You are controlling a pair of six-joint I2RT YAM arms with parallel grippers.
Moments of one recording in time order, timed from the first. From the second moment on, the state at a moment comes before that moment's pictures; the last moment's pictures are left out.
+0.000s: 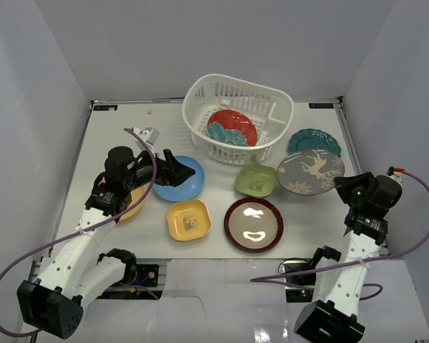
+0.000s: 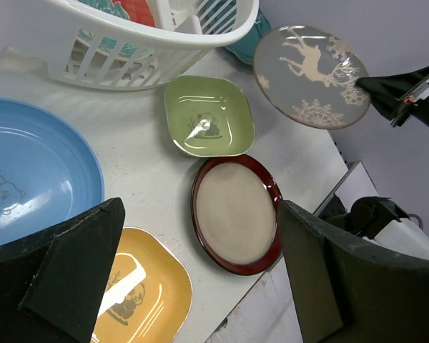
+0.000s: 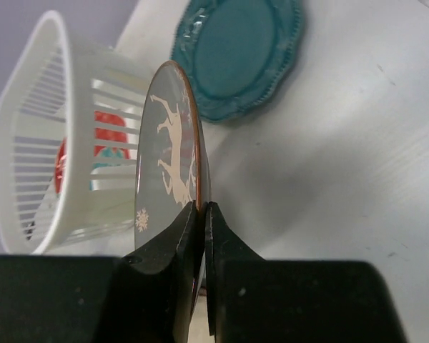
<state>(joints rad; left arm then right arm) -0.34 0.89 0.79 -0.19 0.51 -0.47 -0.50 0.60 0.57 -0.46 -0.32 0.68</state>
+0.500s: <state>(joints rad) -0.33 0.92 0.79 -0.19 0.51 -0.47 -0.39 0.72 0.75 -0.30 -0.52 0.82</state>
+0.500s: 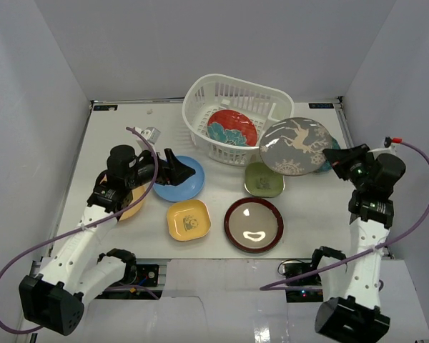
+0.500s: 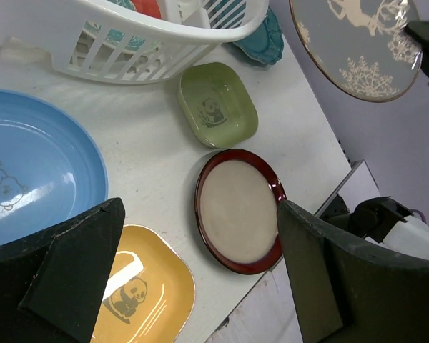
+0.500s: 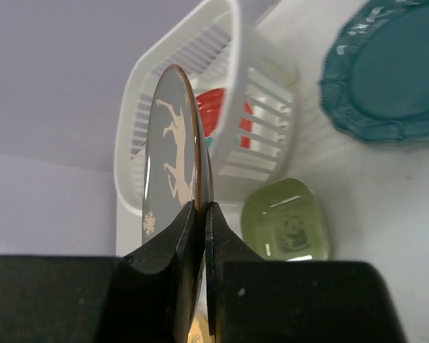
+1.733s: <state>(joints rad) -0.33 1.01 0.79 -0.19 0.50 -0.46 0.25 2.02 1.56 0.05 -0.31 0.63</state>
